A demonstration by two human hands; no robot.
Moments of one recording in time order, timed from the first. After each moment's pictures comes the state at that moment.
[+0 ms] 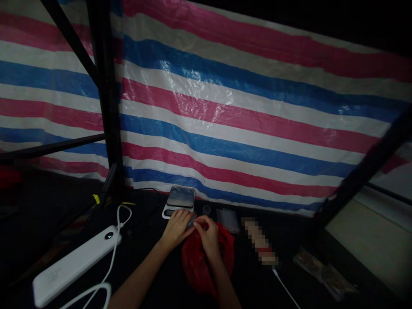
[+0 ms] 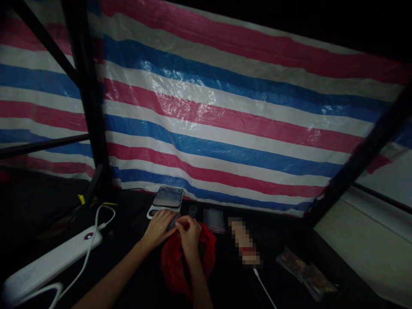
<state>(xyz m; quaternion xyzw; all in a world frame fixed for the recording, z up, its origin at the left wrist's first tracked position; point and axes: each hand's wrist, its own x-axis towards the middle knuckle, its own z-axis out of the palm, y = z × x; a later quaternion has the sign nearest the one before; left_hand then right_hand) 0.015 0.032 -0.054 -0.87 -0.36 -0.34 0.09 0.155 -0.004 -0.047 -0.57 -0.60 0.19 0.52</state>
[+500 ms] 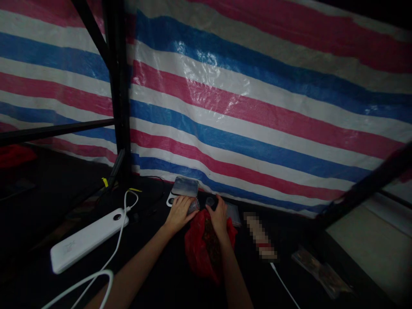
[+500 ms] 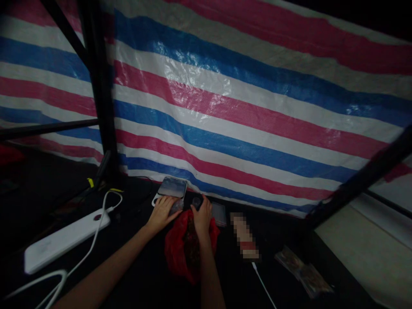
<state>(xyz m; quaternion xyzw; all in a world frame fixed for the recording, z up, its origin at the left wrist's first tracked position) 0.012 0.037 -0.051 -0.83 -0.41 -0.38 0.03 0.193 0.035 -0.059 -0.66 -0.59 0.04 0.47</state>
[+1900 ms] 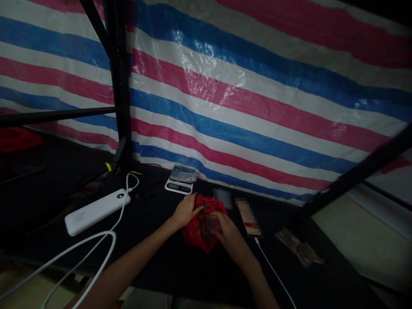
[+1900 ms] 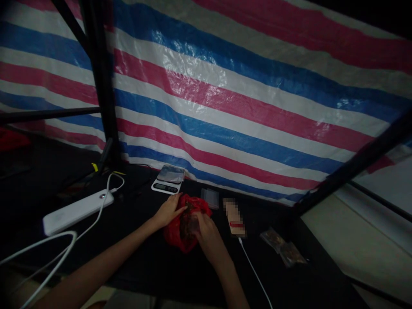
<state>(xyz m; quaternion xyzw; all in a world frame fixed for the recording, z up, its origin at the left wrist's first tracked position) 0.054 -0.007 -0.060 -0.82 -0.47 -0.30 -0.14 0.230 -0.105 0.002 -0.56 -0.79 0.13 0.21</state>
